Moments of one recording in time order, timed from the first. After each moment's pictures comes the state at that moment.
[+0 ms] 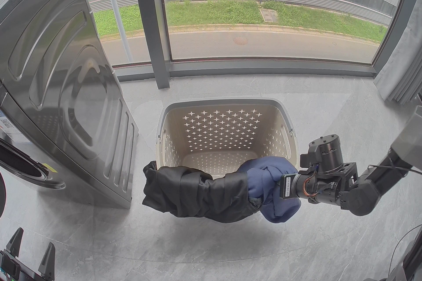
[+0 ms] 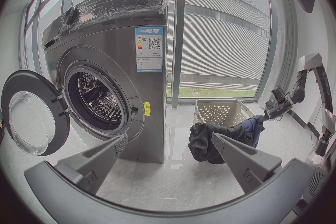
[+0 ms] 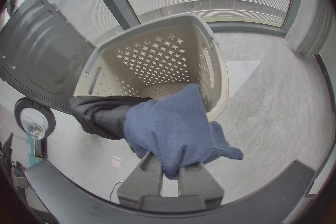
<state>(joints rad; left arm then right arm) 0.00 0.02 -0.02 0.00 0.02 -0.05 0.51 1.97 -0.69 -0.66 -0.11 0.34</state>
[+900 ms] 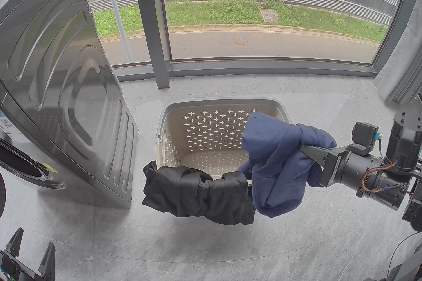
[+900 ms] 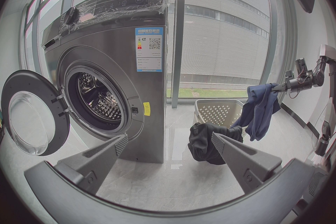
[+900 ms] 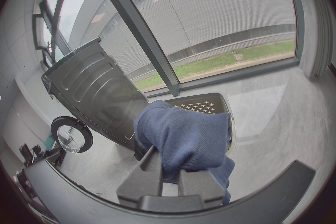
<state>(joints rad) 0.00 0.02 -0.02 0.00 0.01 -0.05 0.63 1.46 -0.49 -0.80 -0.09 0.31</state>
